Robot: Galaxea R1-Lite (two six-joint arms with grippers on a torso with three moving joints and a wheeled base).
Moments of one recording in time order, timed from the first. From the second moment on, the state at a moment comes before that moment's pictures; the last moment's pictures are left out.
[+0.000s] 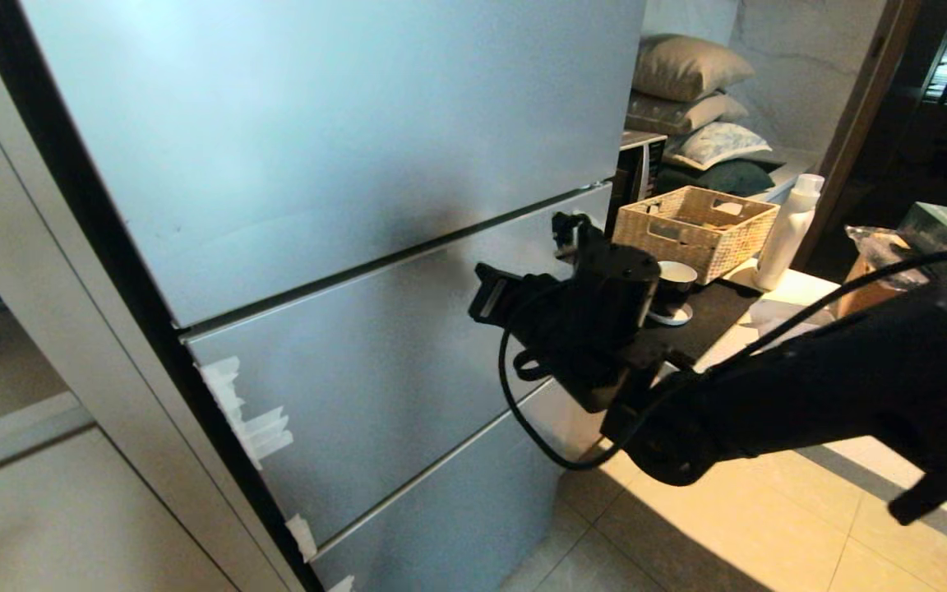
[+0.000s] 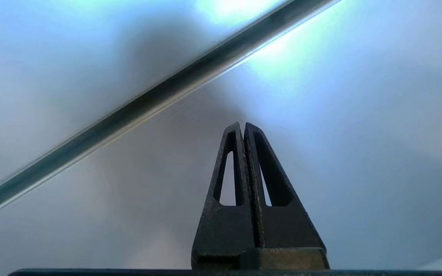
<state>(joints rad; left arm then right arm) 0.00 0.00 -0.01 0.02 0.00 0.00 0.74 2.13 -1.28 -1.03 -0.20 0.44</state>
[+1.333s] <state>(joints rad) 0.00 0.00 -0.01 0.02 0.00 0.00 0.01 0.05 -0.01 0.00 -0.02 0.00</state>
